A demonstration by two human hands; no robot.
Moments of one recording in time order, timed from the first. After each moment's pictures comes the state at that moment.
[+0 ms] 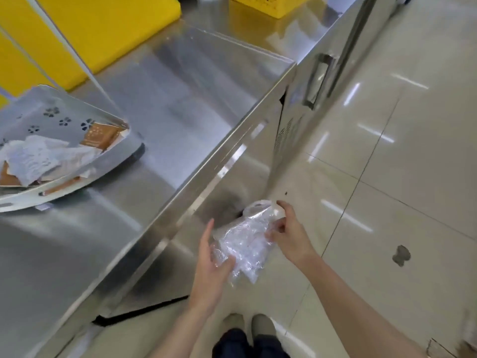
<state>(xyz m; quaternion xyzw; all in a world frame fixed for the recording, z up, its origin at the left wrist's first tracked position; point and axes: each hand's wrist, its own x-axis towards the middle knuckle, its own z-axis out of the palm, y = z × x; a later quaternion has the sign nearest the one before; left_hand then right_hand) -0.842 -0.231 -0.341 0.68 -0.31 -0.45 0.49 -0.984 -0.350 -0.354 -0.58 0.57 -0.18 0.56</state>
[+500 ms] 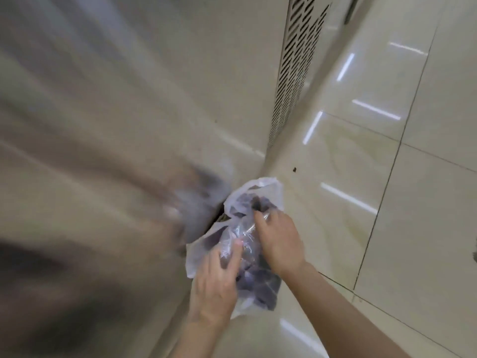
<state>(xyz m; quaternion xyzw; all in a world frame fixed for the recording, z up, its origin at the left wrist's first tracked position) -0.844 -0.326 -0.717 0.73 -0.67 -0.10 0.07 -0.955 -0.432 -0.717 -0.80 0.56 -0.04 0.20</state>
